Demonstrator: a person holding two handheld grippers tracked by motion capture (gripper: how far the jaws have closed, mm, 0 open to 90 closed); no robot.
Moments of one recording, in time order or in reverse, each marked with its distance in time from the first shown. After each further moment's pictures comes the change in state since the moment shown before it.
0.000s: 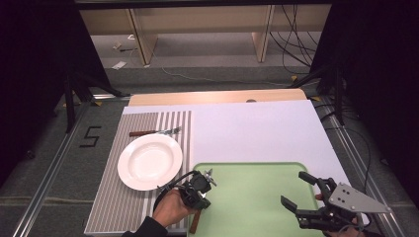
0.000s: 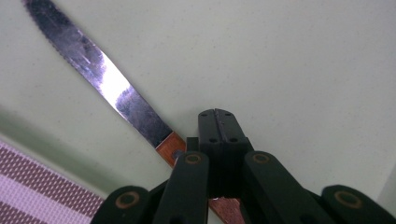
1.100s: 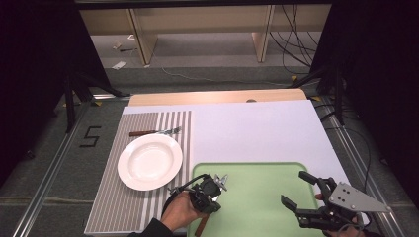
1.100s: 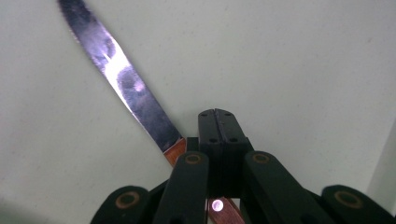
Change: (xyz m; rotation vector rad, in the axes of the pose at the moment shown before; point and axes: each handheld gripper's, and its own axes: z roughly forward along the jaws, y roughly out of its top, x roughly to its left) left arm -0.020 0.012 0.011 -0.027 -0.031 0.068; right arm -0.001 0.000 0.001 -0.004 -0.004 0.005
